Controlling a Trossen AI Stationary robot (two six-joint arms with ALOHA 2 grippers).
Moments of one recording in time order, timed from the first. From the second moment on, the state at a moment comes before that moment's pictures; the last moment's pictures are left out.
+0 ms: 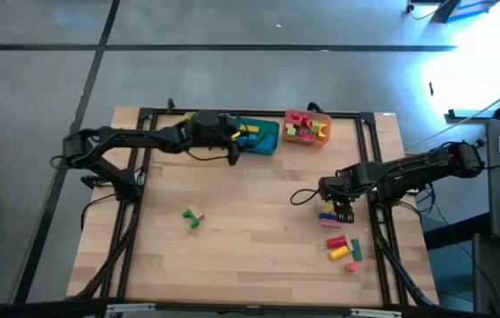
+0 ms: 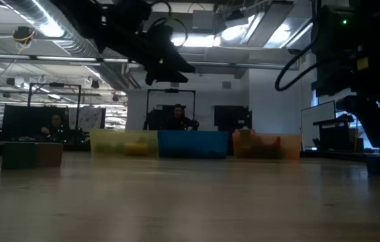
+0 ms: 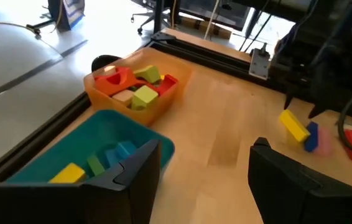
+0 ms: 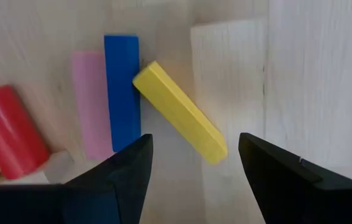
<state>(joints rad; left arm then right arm) 0.38 1.47 0.87 0.23 0.09 -0.13 0.10 1.18 0.65 -0.97 -0.08 0.20</state>
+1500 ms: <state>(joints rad) 0.09 1.33 0.74 0.32 0.04 -0.19 0.24 1.39 0.63 -0.88 0.04 0.27</state>
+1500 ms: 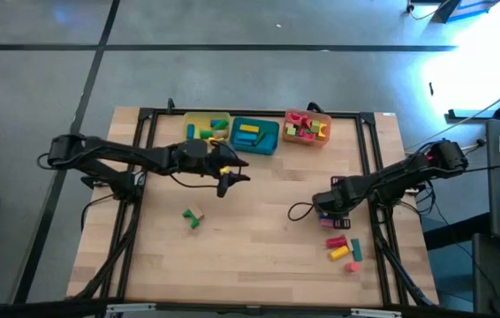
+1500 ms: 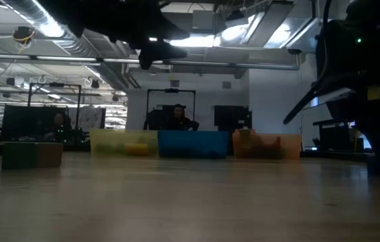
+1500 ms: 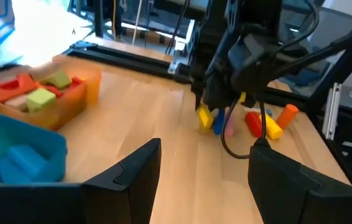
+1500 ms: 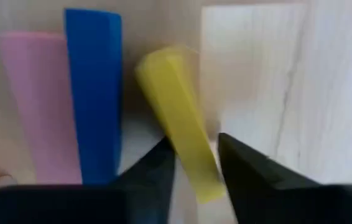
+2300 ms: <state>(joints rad) 0.09 1.23 0.74 0.22 -0.02 -0.17 -0.09 1.41 0.85 -0.08 0.32 -0.45</state>
